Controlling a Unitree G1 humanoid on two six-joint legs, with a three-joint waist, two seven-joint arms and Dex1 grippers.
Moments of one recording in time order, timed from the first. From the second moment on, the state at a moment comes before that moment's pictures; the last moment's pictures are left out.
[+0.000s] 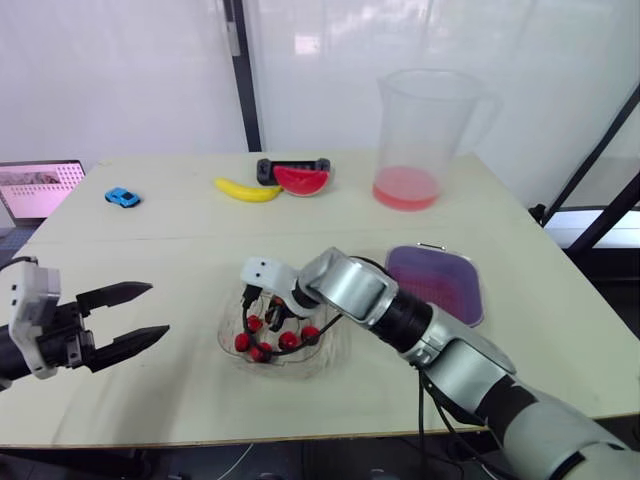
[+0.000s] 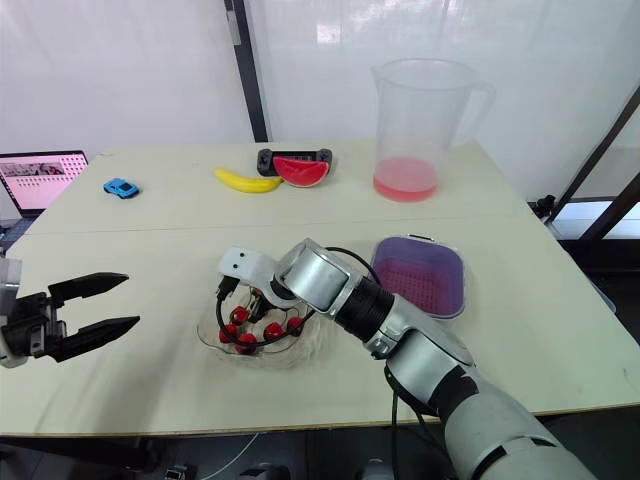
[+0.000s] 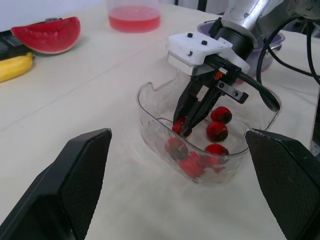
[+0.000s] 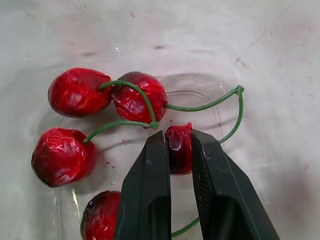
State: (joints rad) left arm 0.08 0.90 0.63 -0.19 -0.75 0.42 -1.26; right arm -1.18 -0.17 0.73 0.20 0.14 1.15 0.75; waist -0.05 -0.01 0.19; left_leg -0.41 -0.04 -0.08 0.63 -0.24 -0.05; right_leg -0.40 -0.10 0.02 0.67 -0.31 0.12
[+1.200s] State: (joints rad) left arm -0.53 0.57 0.35 -0.09 -0.94 0.66 -0.84; right arm -0.96 -0.39 0.61 -0.21 -0.47 0.24 0.59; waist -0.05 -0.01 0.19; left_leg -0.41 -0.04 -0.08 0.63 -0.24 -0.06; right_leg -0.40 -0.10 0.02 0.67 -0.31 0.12
